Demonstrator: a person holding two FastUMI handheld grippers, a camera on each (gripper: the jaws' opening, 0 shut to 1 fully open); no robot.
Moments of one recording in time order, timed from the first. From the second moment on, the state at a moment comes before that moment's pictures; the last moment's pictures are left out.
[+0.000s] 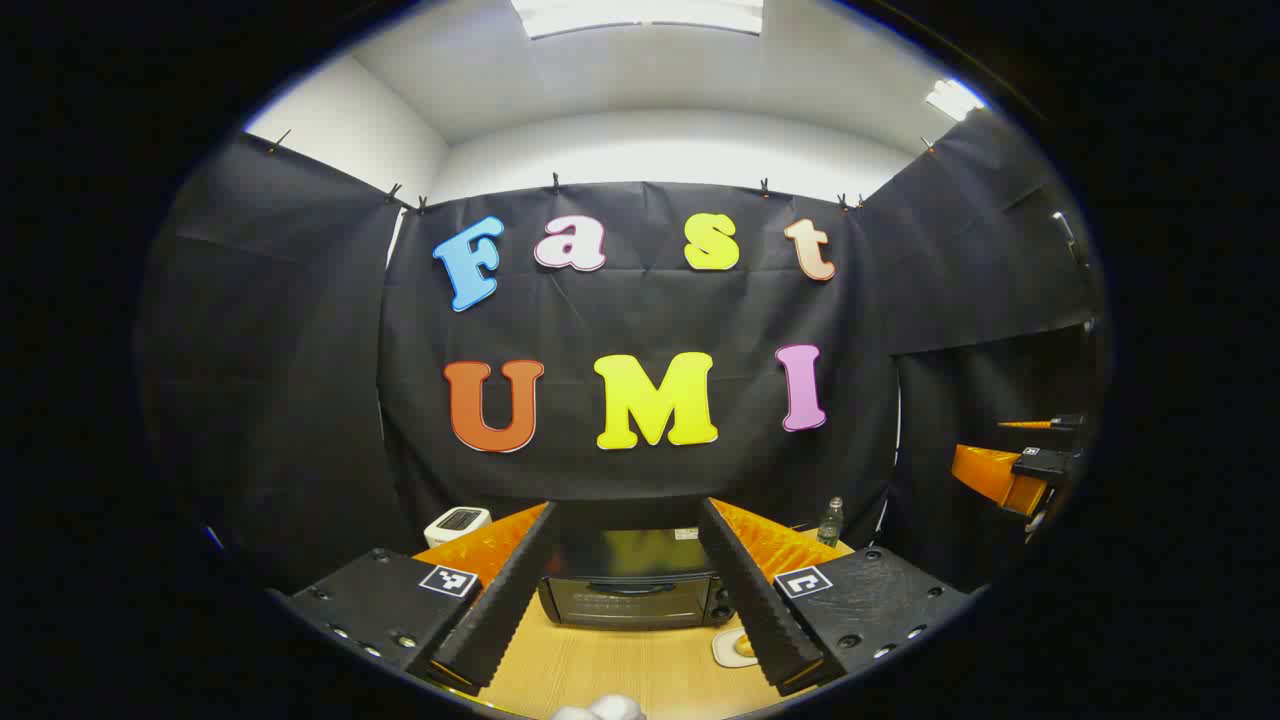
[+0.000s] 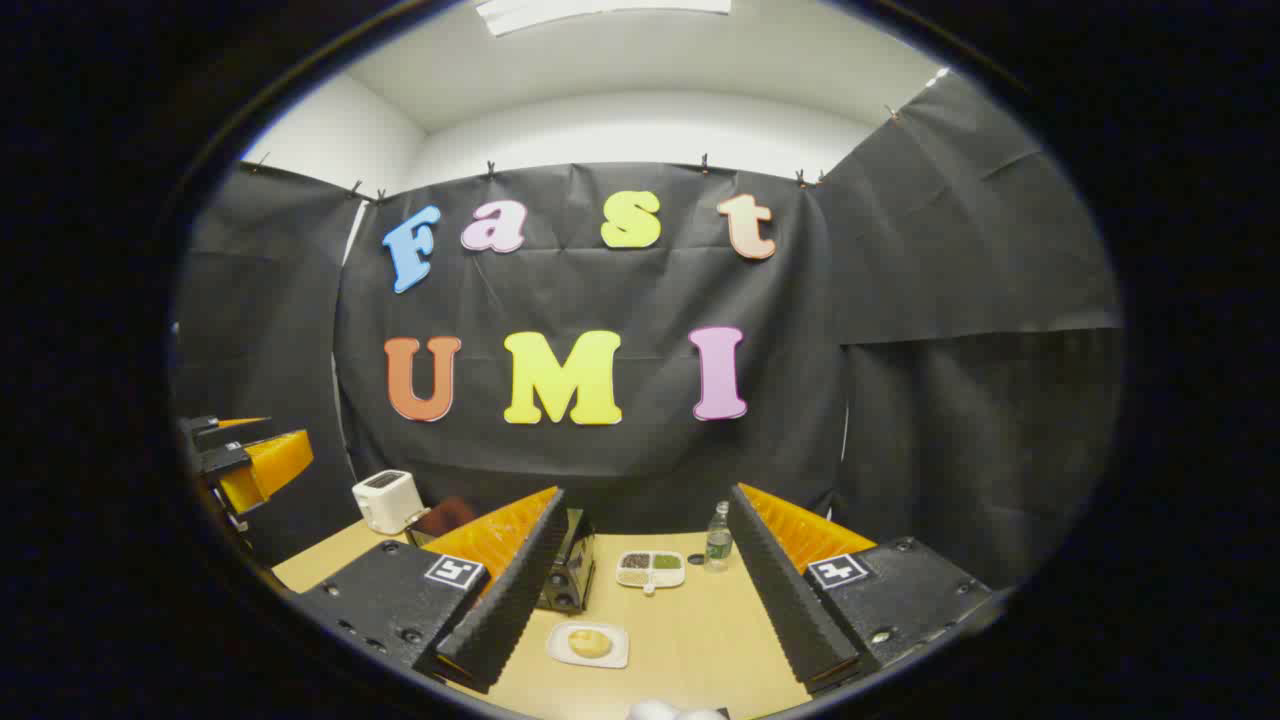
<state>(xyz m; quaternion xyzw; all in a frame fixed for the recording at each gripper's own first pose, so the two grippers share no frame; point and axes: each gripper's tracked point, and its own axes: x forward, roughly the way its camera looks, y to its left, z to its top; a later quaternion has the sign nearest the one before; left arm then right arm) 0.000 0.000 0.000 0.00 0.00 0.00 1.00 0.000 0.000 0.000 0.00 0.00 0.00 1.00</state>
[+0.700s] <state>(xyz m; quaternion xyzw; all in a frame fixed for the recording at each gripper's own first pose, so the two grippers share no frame) 0.016 0.004 -0.010 0.02 0.00 0.01 1.00 0.015 -0.005 0.005 0.00 -0.01 -0.01 1.00</state>
